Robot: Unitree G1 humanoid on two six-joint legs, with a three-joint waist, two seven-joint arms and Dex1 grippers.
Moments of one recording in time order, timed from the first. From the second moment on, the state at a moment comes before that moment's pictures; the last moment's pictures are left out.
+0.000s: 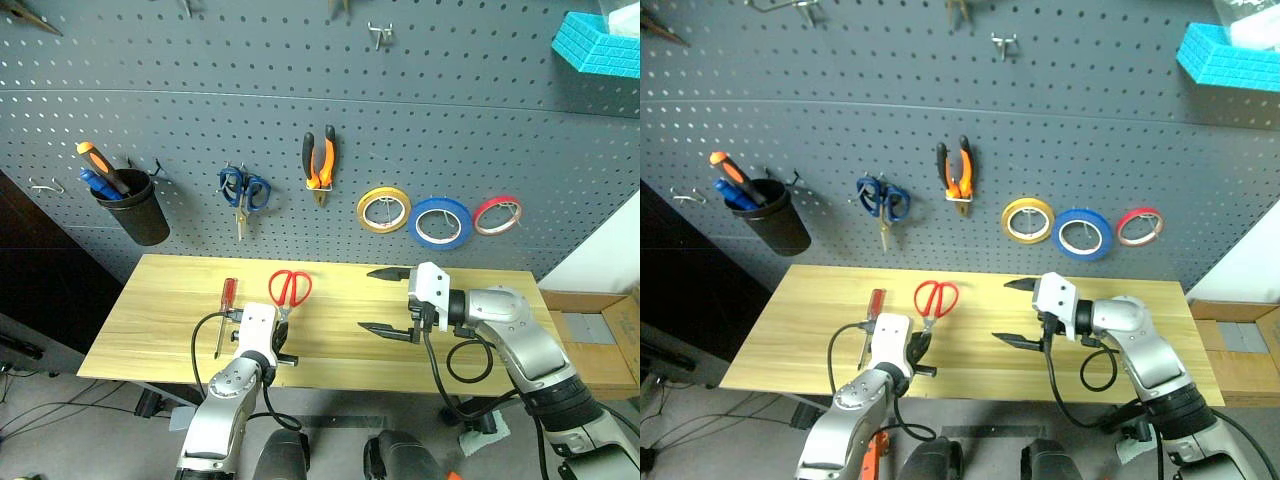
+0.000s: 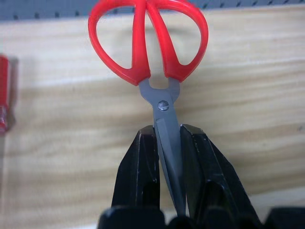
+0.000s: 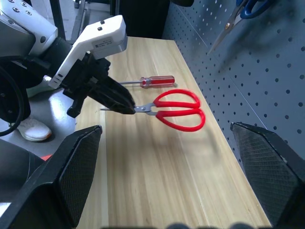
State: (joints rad) left arm 0.07 0.15 -0.06 -0.20 -0.04 0.53 -0.16; right arm -0.33 -0.51 0.26 -0.10 0.18 0.11 0.99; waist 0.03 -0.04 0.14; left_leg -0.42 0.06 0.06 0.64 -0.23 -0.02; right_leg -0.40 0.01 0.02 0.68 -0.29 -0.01
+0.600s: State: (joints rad) left arm 0.22 0.21 -0.03 -0.37 0.06 0.09 -0.11; right arm -0.35 -0.47 0.22 -0.13 0.21 0.12 0.95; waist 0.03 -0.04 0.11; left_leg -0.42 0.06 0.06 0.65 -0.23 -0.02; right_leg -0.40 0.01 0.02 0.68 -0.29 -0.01
